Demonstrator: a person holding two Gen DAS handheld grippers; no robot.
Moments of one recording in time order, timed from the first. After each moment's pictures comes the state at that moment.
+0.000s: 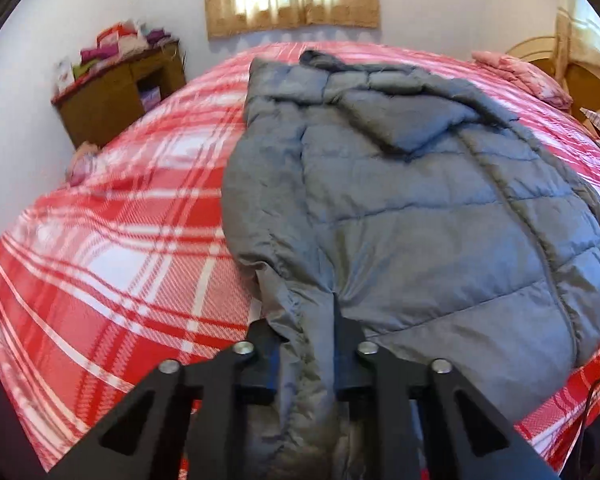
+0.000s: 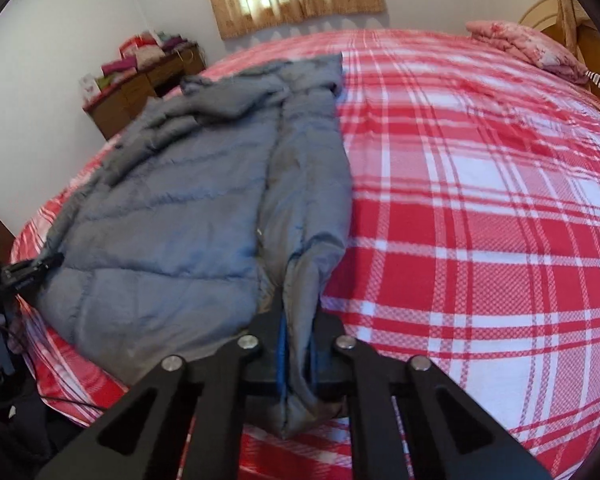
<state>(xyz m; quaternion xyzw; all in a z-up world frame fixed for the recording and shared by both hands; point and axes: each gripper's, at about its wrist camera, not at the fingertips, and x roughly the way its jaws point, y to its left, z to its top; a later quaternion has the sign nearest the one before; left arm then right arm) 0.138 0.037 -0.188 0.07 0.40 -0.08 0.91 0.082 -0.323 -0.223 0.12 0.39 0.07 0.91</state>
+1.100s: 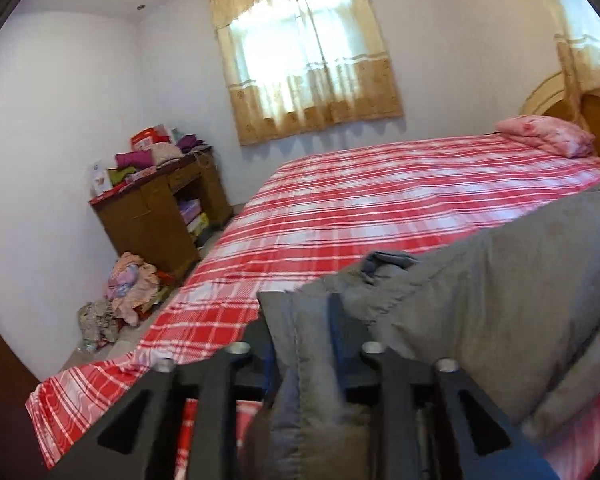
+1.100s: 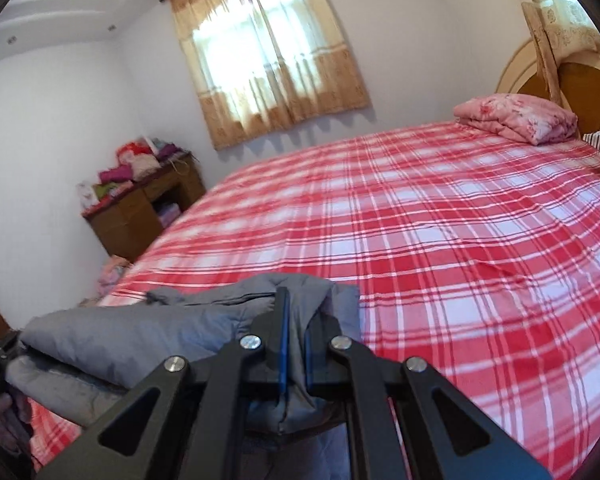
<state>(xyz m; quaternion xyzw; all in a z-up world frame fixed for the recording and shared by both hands) 0.282 0.029 -0.071 0.13 0.23 -0.01 0.97 0.256 -0.346 -0.109 0.15 0.25 0.02 0.96</state>
